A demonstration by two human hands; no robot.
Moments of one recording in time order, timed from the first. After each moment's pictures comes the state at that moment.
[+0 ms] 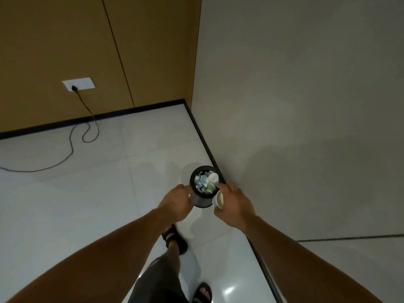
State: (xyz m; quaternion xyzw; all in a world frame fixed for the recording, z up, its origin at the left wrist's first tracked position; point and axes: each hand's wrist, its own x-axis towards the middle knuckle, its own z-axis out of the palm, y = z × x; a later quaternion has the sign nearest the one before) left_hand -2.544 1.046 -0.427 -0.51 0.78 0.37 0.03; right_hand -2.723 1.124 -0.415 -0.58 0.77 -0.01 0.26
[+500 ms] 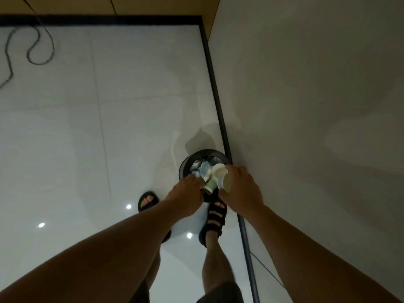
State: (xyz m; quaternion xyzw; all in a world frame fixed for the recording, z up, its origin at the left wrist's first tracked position) left_hand -2.669 0.872 -0.705 -0.51 0.72 0.46 0.08; right_hand -2.840 0.903 -0.680 -0.57 0.76 0.09 0.31
